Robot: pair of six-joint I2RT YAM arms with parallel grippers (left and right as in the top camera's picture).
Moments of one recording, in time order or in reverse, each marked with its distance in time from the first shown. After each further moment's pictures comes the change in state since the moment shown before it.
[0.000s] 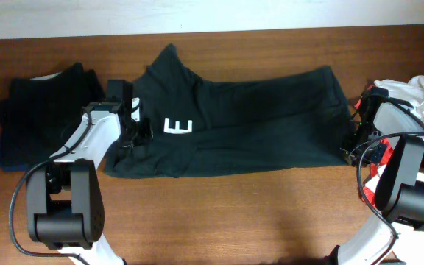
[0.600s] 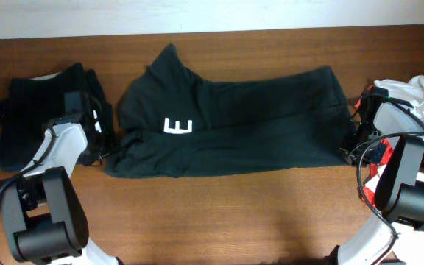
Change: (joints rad) left arm 0.233 -0.072 -0.092 -0.031 -0.106 -0.039; right arm 0.000 0.000 0.000 0.000 0.000 0.000
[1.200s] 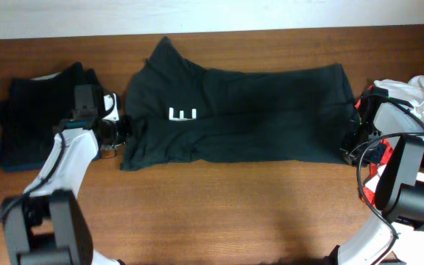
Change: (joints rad) left arm -0.106 -0.104 -0.045 0.161 0.207 0.040; right arm 0.000 0.000 0.000 0.000 0.000 -0.003
